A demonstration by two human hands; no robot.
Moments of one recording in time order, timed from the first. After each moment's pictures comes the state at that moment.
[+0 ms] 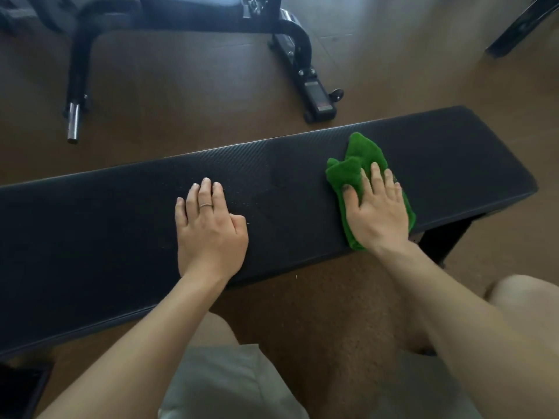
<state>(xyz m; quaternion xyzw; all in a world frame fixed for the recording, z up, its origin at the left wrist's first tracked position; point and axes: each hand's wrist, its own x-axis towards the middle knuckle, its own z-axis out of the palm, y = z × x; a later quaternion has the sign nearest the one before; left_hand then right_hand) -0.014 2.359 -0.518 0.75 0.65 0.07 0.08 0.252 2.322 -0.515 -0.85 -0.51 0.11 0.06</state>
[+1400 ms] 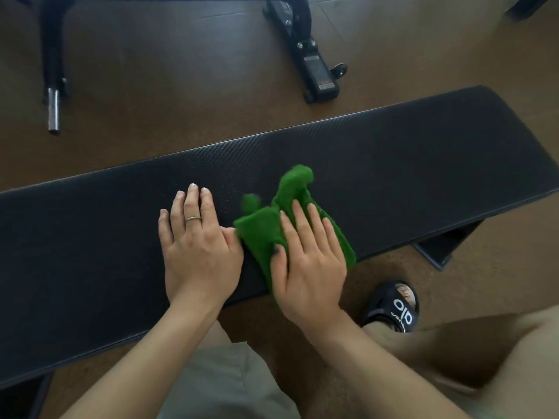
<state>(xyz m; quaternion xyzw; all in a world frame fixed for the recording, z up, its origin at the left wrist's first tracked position) -0.010 2.360 -0.527 0.76 0.65 0.08 0.04 0.136 2.286 -0.542 -0.75 -0.61 0.02 0.26</state>
